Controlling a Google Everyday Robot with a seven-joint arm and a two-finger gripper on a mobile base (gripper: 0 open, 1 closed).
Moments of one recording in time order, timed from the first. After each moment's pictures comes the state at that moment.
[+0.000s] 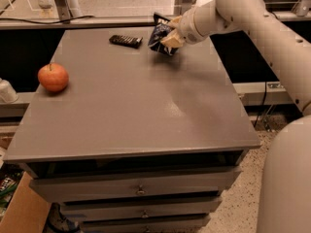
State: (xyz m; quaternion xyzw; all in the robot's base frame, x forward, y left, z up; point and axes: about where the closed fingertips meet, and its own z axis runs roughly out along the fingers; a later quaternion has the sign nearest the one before) arm 0.782 -0.059 0.884 -0.58 0.67 0.07 0.46
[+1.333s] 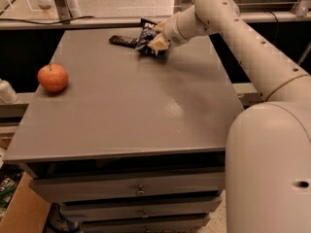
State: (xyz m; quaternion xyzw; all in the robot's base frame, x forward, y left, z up) arm 0.818 -0.009 0.849 -0.59 0.67 0.10 0.44
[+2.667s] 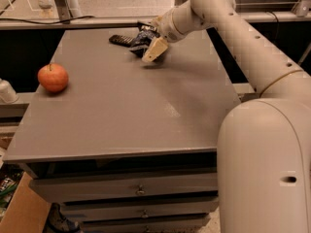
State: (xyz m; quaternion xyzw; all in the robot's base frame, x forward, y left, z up) arm 0.818 -0.001 0.864 -0.61 0.66 0.09 0.44
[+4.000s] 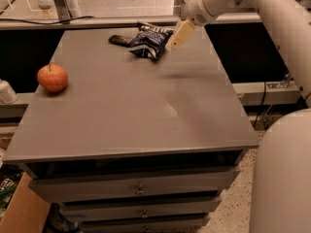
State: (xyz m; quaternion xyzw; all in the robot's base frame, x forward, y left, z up) arm 0.783 -0.068 0.935 -0.59 0.66 0.05 0.45
